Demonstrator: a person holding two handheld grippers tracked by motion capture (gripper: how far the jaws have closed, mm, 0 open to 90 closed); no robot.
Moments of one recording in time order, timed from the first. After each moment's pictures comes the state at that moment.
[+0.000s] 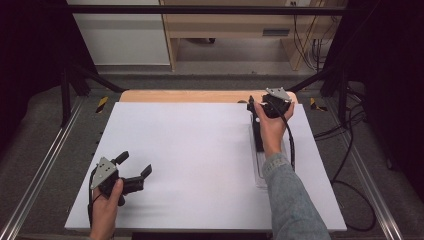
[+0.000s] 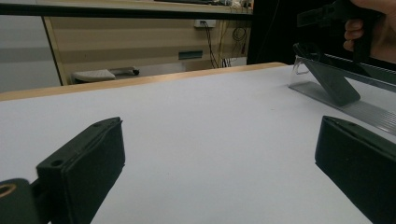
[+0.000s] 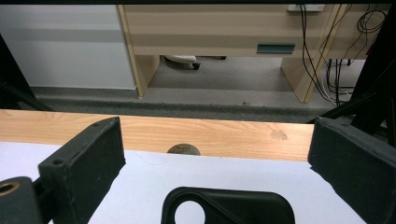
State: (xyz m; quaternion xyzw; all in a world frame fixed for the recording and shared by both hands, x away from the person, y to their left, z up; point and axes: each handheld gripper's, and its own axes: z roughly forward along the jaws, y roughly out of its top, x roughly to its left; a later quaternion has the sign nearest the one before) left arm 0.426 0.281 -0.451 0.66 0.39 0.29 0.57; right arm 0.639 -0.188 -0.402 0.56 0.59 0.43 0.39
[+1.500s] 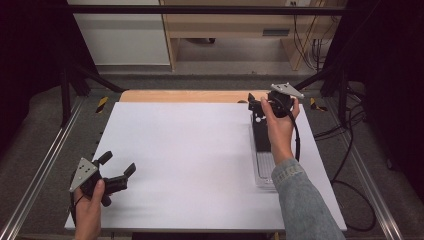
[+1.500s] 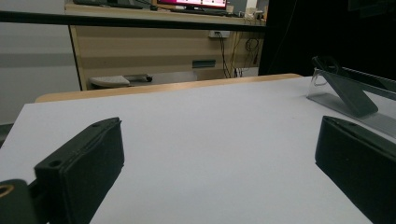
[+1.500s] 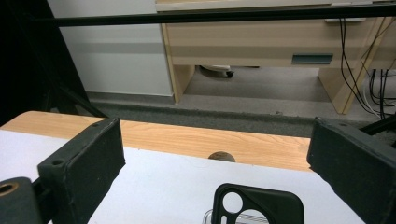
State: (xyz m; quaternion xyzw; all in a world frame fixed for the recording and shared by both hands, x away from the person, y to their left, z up) left arm 0.420 0.319 -0.447 0.64 0.40 0.31 0.58; right arm 0.594 -0.187 -0.348 0.52 0.61 0.49 0.35
